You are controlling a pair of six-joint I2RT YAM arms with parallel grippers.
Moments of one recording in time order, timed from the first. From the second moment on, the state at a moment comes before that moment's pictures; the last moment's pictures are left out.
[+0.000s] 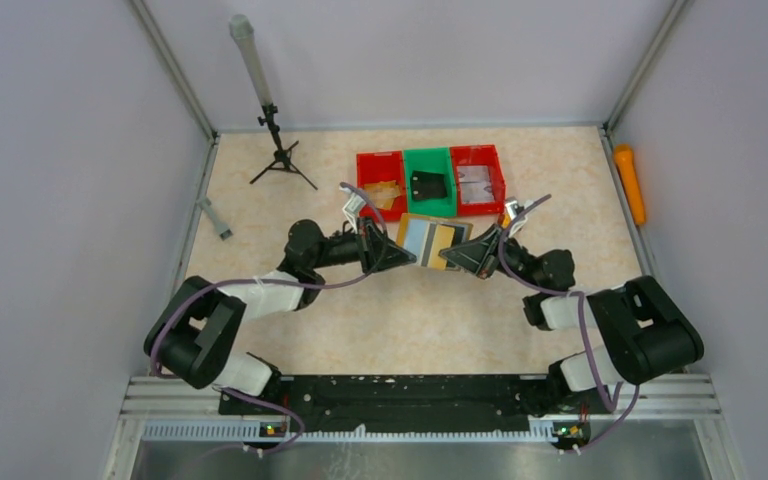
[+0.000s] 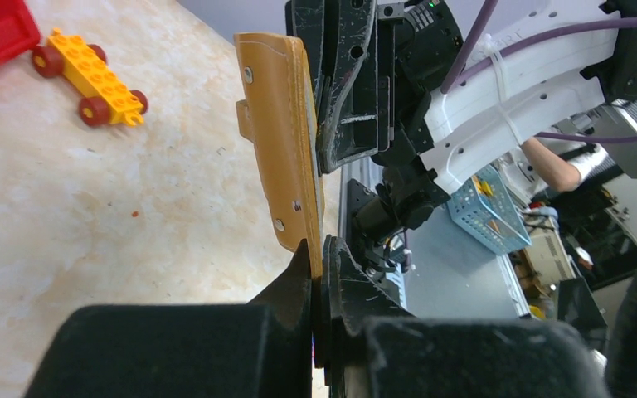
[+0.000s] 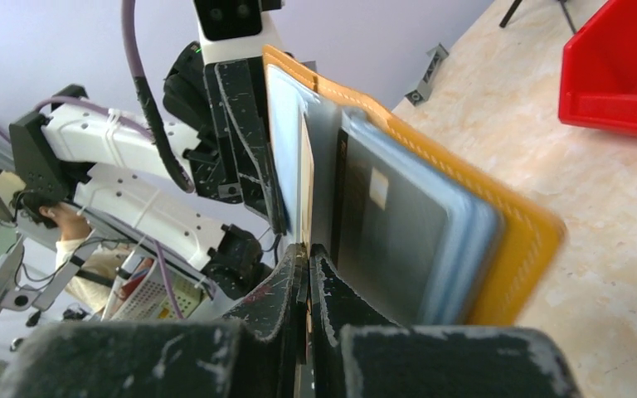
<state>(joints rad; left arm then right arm) -0.53 1.47 0.55 1.09 0.92 -0.83 0.34 1.43 0.26 1.52 -0.80 1.08</state>
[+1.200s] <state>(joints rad) -0.48 0.70 0.37 0.31 -0.26 -0.57 0.66 1.67 1.08 0.16 -0.10 0.11</state>
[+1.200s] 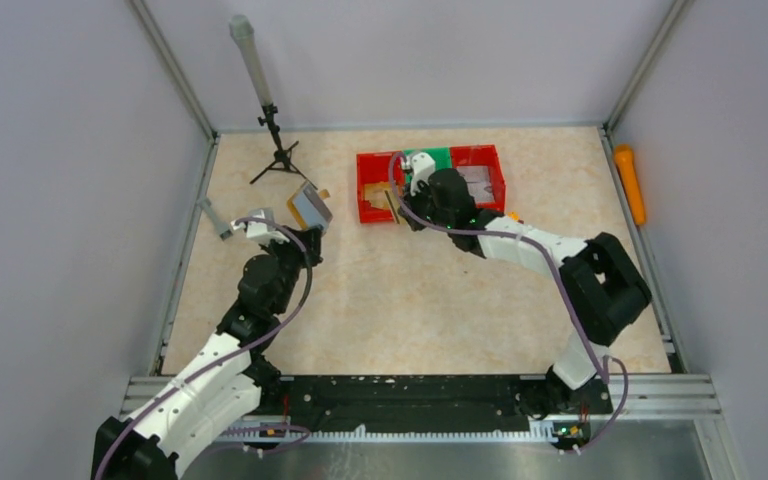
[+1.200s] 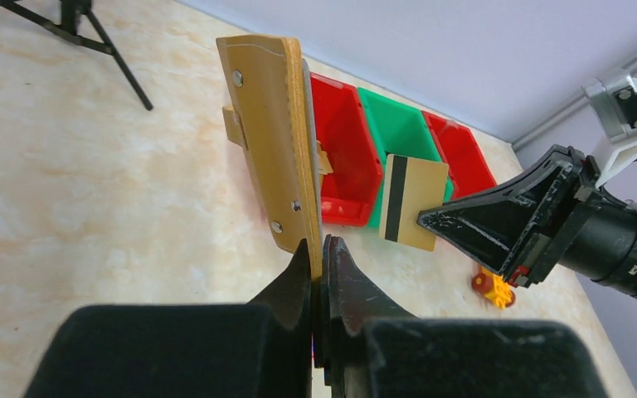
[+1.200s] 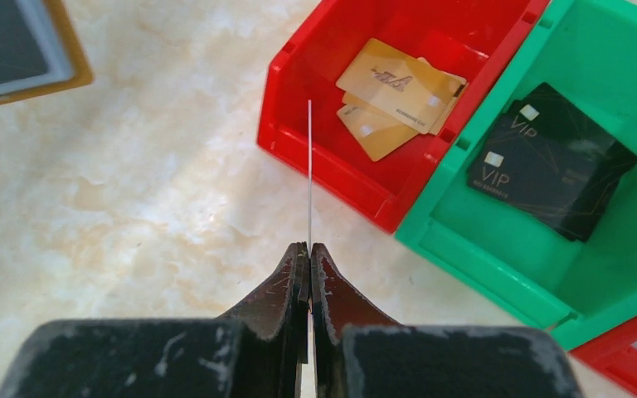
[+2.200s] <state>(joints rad) -0.48 0.70 0.37 0.28 -0.35 -0.57 0.71 2.06 1.39 0.38 0.05 -0.77</state>
